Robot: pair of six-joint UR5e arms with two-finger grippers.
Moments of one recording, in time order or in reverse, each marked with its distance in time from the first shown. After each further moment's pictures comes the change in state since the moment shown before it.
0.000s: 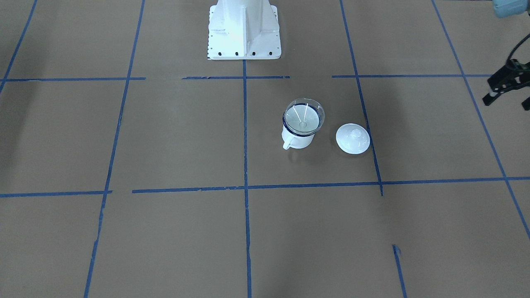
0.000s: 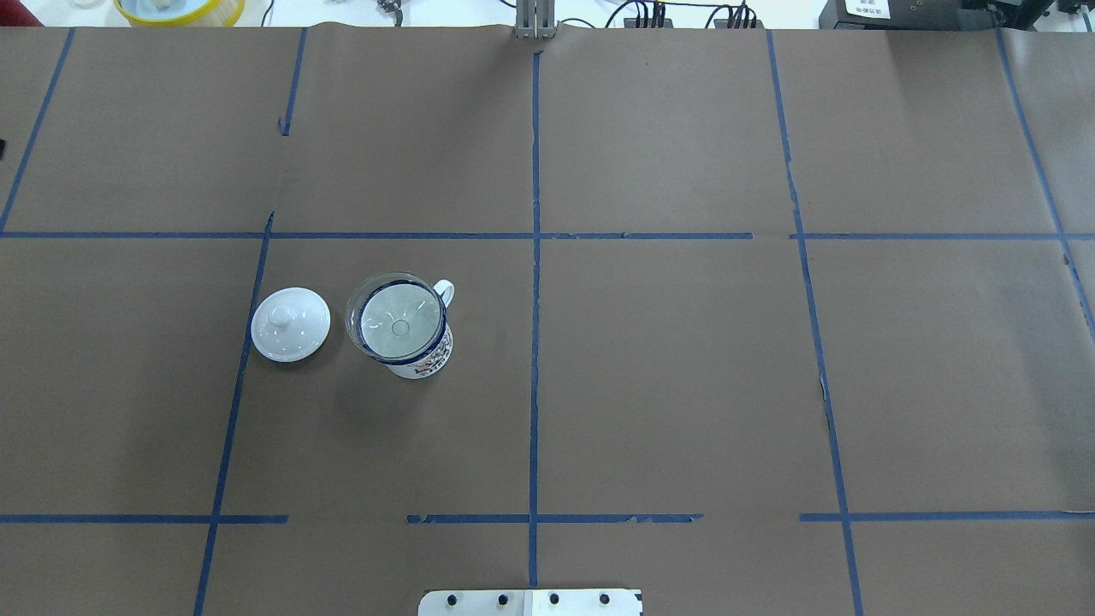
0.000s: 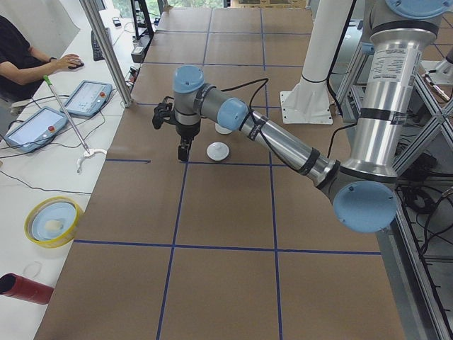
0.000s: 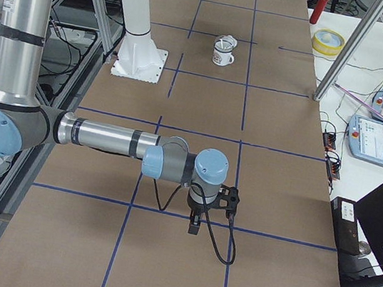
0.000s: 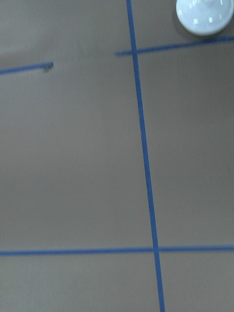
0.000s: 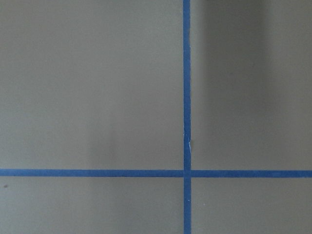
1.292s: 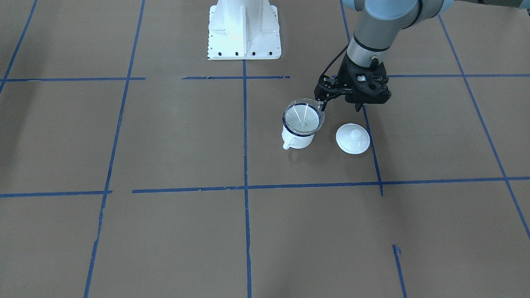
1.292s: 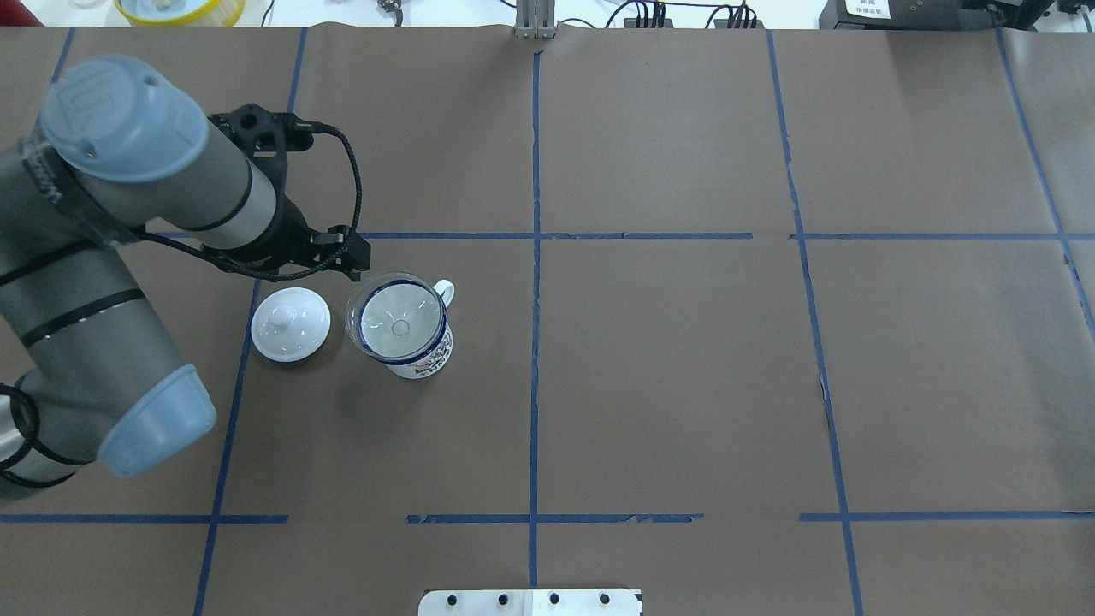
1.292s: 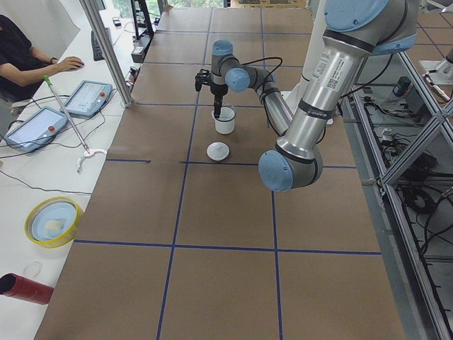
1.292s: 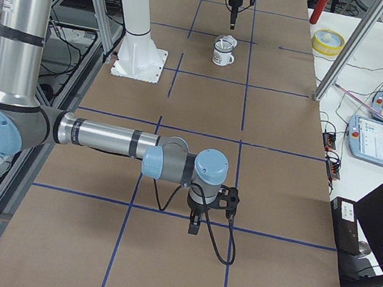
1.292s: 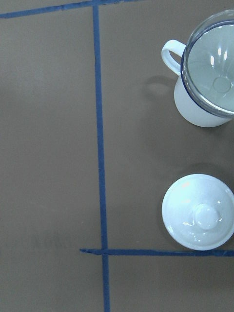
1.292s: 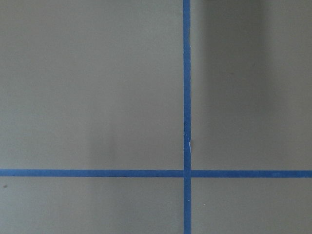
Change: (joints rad) left arm 0.590 -0.291 0.035 0.031 0.364 -0.645; right arm 0.000 0.000 0.000 0.000 0.000 0.000
